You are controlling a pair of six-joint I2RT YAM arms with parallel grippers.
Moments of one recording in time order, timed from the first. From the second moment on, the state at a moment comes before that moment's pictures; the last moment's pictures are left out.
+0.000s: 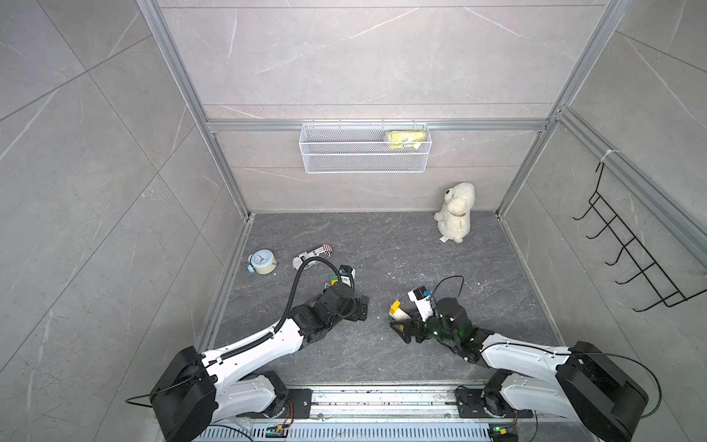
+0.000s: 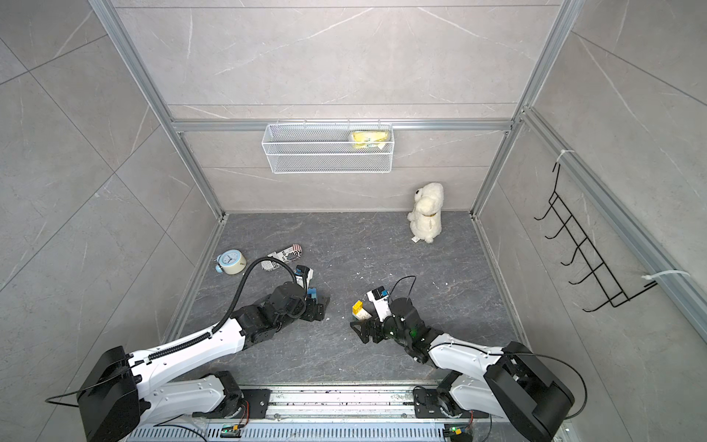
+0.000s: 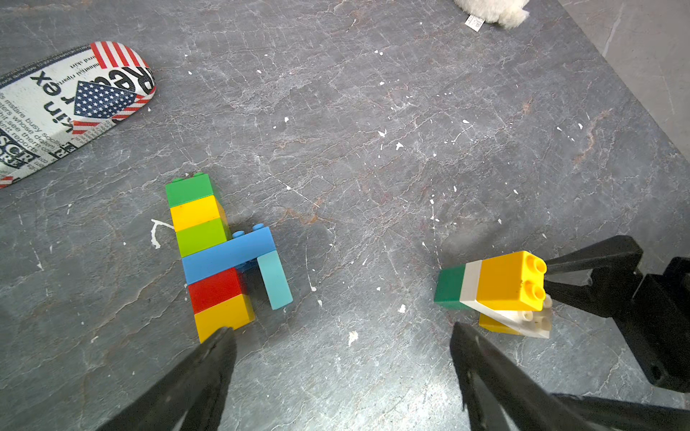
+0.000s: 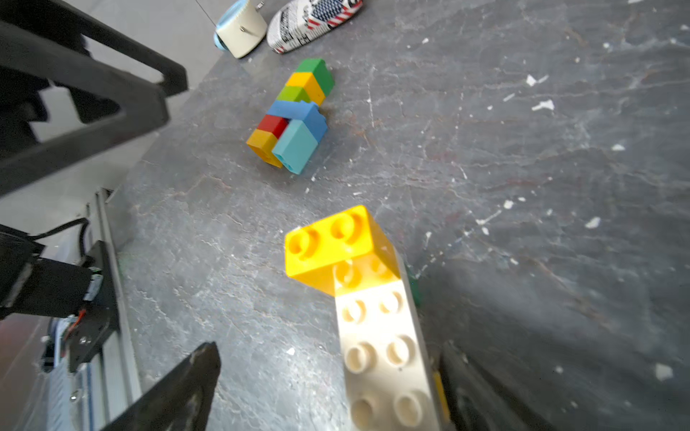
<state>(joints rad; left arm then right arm) -0.86 1.16 0.68 -0.22 -0.24 -0.46 0.69 1.22 0.28 0.37 -0.27 0.34</state>
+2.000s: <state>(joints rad) -0.78 1.07 0.68 -0.36 -0.49 -0.58 0.50 1.97 1.18 -0.38 -0.90 0.30</state>
